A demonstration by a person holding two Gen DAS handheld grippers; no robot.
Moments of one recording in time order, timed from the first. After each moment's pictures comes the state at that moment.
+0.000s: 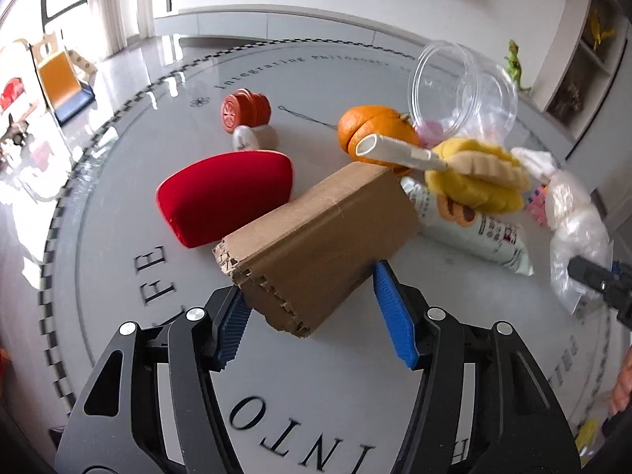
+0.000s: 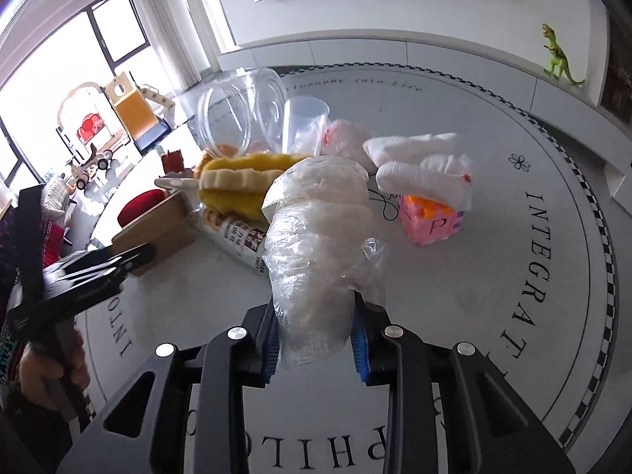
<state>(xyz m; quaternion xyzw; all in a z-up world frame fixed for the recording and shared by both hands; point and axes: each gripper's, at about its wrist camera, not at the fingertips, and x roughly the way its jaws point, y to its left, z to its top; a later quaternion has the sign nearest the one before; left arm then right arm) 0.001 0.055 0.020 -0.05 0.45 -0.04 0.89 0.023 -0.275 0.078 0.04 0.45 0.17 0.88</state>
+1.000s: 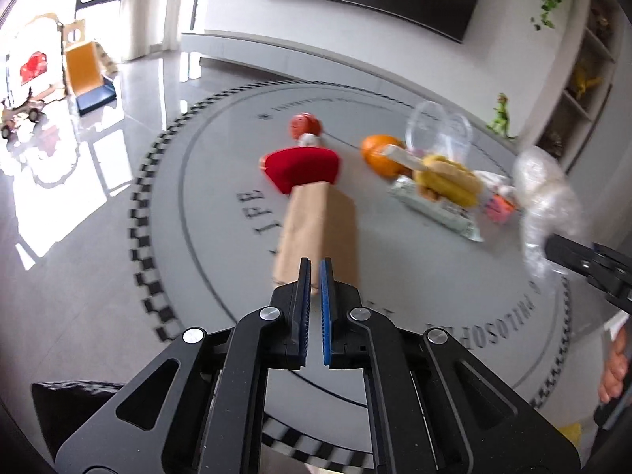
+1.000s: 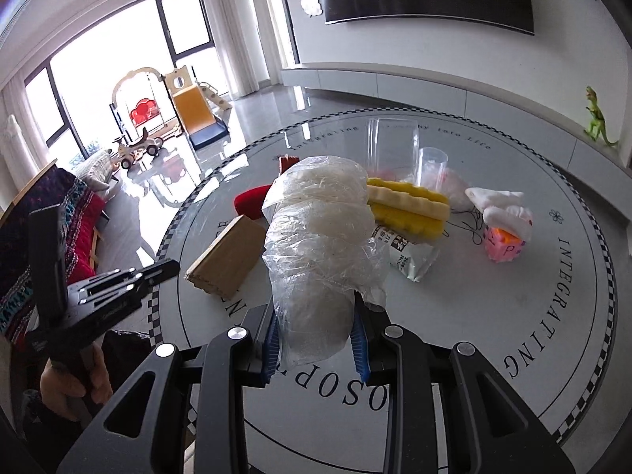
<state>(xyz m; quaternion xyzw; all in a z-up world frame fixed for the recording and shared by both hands) -0.121 0.109 0.055 -0.10 0.38 -0.02 0.92 -0.052 -0.198 0.123 -0.01 0.39 0.25 0.89</state>
